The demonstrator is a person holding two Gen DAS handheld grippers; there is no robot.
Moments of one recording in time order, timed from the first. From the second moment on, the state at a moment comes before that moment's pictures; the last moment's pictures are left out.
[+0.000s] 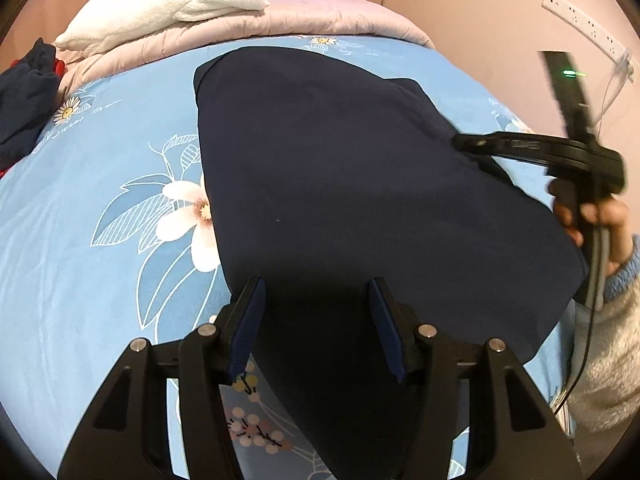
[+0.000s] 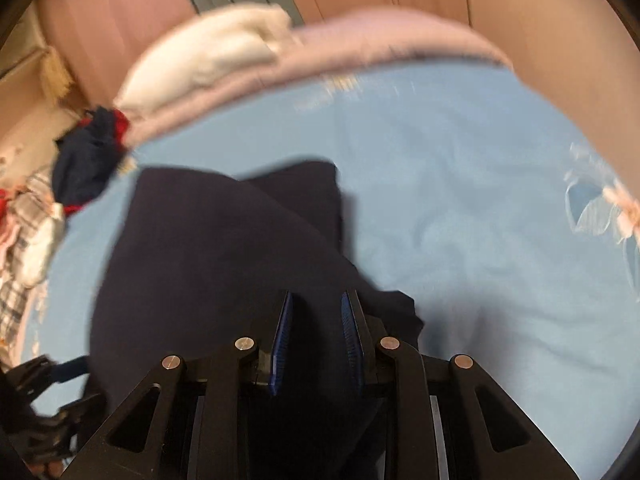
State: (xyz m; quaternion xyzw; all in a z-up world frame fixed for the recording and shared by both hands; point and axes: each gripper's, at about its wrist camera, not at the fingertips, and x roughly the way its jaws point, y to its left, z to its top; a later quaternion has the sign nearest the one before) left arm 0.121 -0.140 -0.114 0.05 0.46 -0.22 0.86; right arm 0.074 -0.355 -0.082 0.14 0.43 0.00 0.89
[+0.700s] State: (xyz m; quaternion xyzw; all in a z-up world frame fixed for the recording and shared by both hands) left arm 0.121 -0.138 -0.115 0.05 0.47 -0.22 0.86; right arm -0.038 -0.316 -0.026 0.09 0.33 0.06 0.94
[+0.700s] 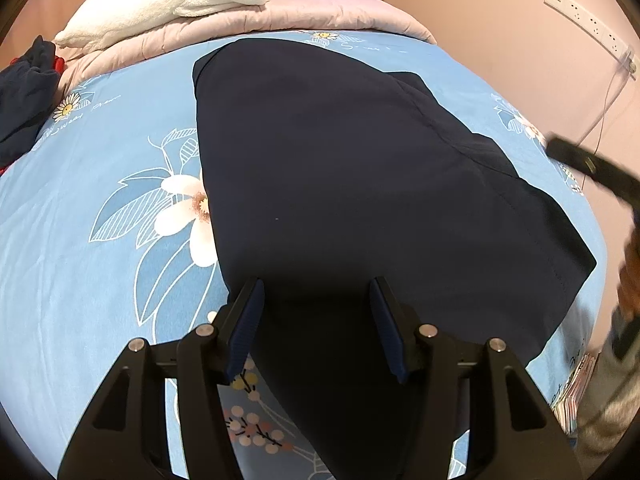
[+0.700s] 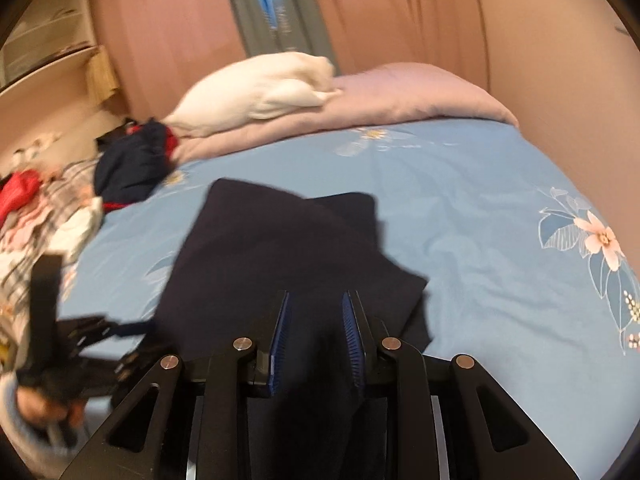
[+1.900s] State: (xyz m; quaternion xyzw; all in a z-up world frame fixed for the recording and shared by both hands) left arm 0.053 -0.133 -0.115 0.04 0.44 -0.25 0.86; right arm -0.075 -0.298 -0.105 0.21 0.37 0.03 0.91
